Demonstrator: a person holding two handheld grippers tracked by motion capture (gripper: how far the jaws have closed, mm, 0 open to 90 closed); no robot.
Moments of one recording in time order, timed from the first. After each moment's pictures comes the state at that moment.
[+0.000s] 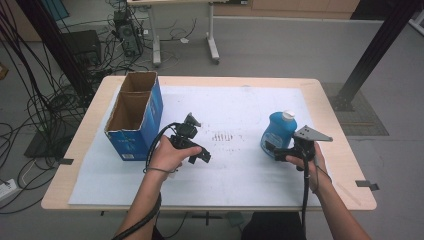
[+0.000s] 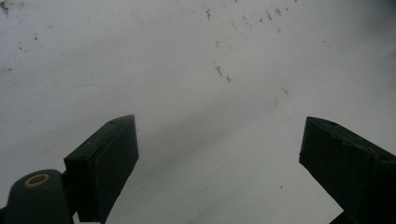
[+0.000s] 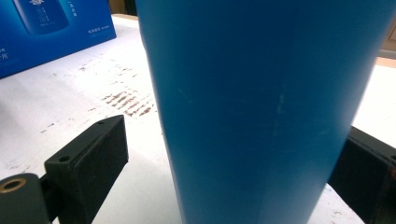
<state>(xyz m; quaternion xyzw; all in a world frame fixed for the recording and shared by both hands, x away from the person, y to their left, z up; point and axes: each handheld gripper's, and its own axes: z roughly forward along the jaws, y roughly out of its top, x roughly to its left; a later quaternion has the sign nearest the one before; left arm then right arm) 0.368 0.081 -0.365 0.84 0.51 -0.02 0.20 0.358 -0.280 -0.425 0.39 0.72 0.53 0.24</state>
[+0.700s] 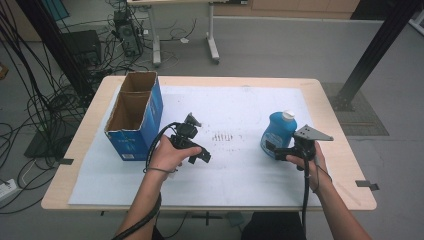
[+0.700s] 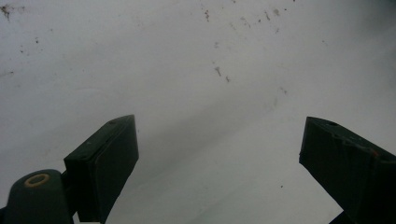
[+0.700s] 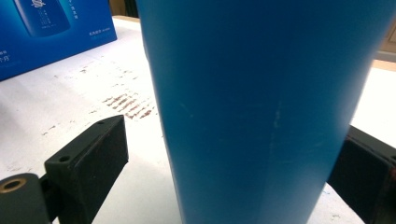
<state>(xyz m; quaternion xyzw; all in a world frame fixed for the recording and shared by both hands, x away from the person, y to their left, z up) 0.368 0.081 -0.363 0.84 0.50 -0.02 0.21 0.358 -0.281 -0.422 0.38 0.72 0.53 0.24</state>
